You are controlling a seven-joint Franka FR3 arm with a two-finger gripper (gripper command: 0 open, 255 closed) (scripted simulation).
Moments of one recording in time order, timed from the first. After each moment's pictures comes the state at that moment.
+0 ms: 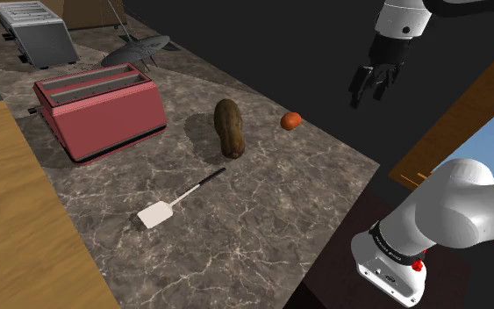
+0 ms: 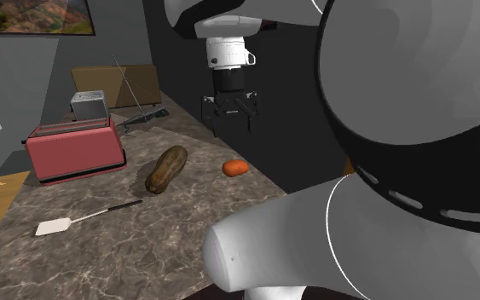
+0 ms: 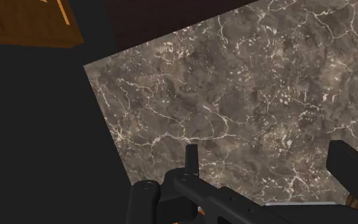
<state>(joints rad) 0.02 -0.79 -0.07 -2.40 -0.09 1.49 0.17</state>
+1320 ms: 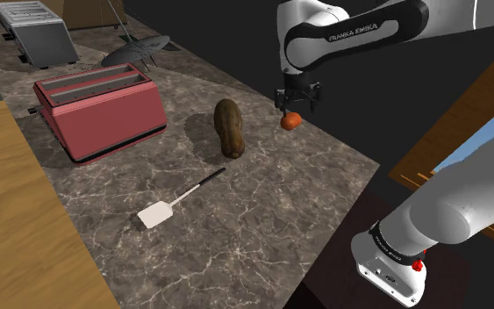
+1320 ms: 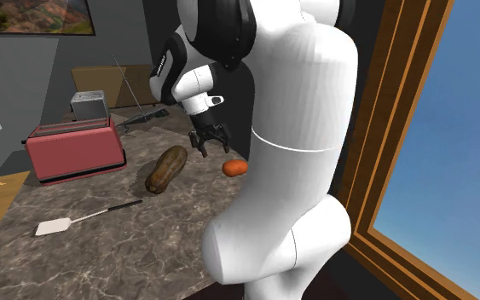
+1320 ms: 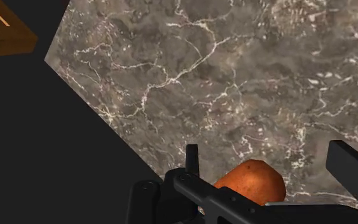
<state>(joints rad) -0.10 -0.08 0.13 -2.17 -0.24 1.84 0.86</state>
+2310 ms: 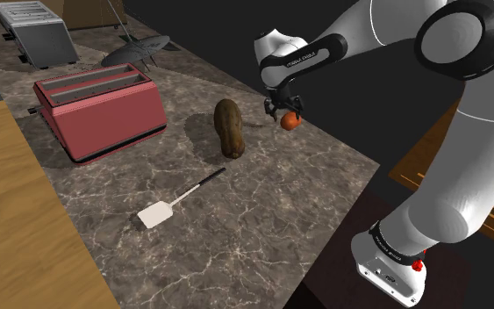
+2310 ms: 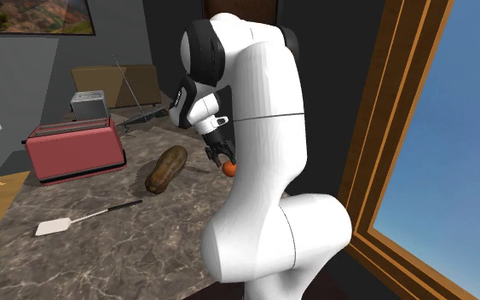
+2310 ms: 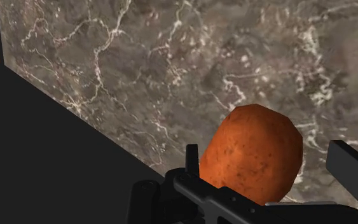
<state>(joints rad) -0.13 0.35 0.07 -1.89 -0.38 1.88 1.17</state>
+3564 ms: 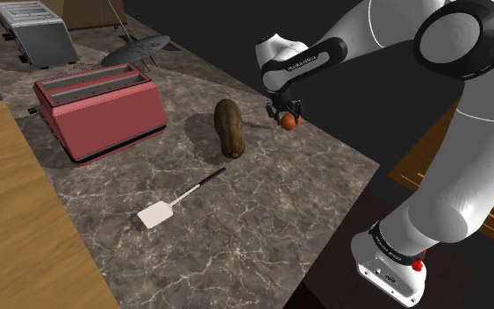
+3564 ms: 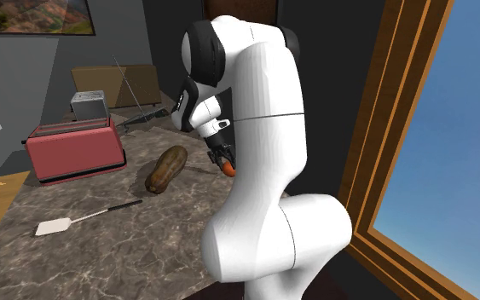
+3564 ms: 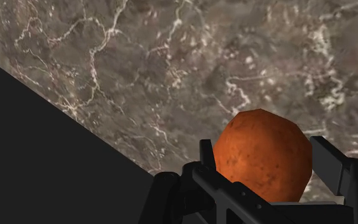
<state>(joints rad) -0.13 0.36 0.06 -1.91 -0.39 1.91 1.18</state>
